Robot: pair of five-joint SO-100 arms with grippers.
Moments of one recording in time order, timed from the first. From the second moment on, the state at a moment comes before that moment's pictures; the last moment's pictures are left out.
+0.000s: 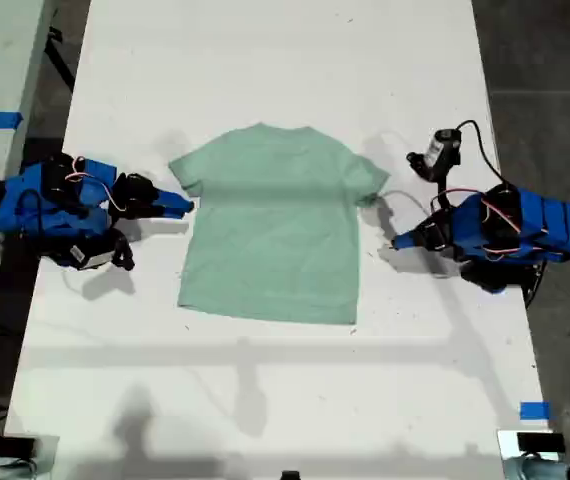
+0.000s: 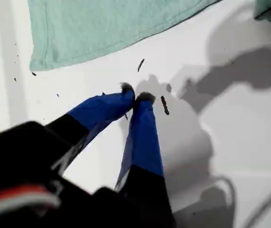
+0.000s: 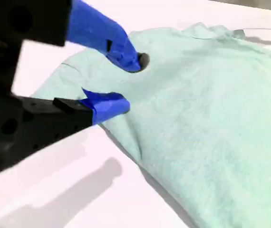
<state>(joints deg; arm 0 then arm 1) -17.5 200.0 182.6 60.4 -5.3 10.8 199.1 176.0 72.3 -47.1</state>
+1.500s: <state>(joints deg) -41.0 130.3 103.0 92.9 28.9 37.0 126.1 102.0 91.1 -52.9</state>
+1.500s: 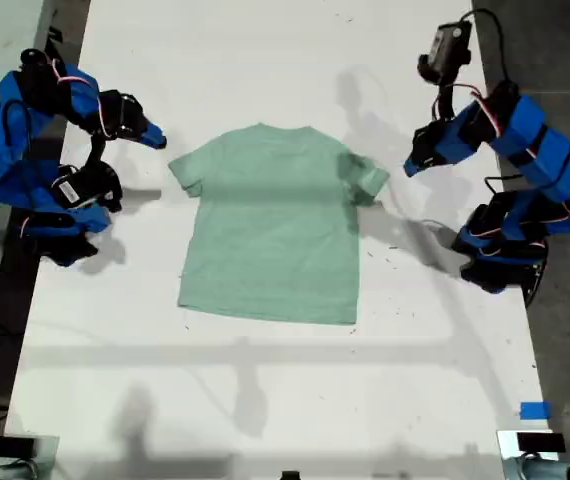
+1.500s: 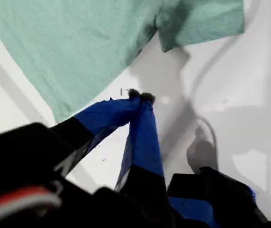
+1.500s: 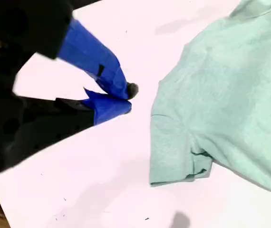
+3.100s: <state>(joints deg) -41.1 127.1 108.7 86.5 30.5 56.7 79.6 106.2 58.8 -75.8</state>
